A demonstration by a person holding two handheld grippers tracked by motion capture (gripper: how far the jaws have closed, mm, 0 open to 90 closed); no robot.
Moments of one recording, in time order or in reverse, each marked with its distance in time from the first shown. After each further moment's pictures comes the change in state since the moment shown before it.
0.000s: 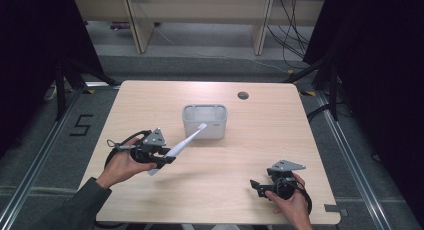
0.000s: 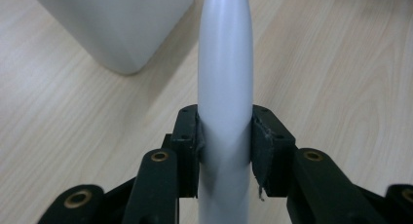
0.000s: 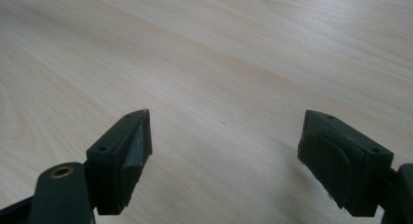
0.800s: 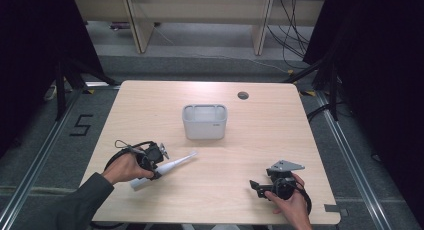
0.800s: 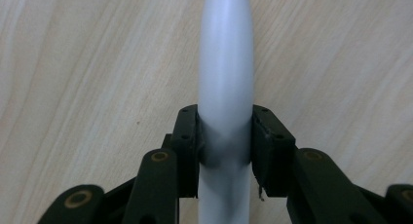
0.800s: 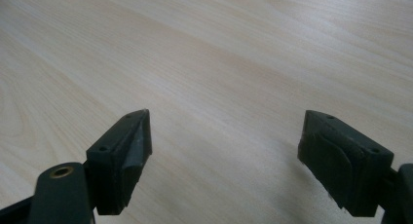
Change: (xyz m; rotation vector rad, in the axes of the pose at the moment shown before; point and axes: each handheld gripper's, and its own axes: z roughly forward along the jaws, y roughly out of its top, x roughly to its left) left arm 0.009 -0.032 0.038 0.522 -0.030 0.027; right arm -0.001 0.000 0.001 -0.002 -0.009 -0.030
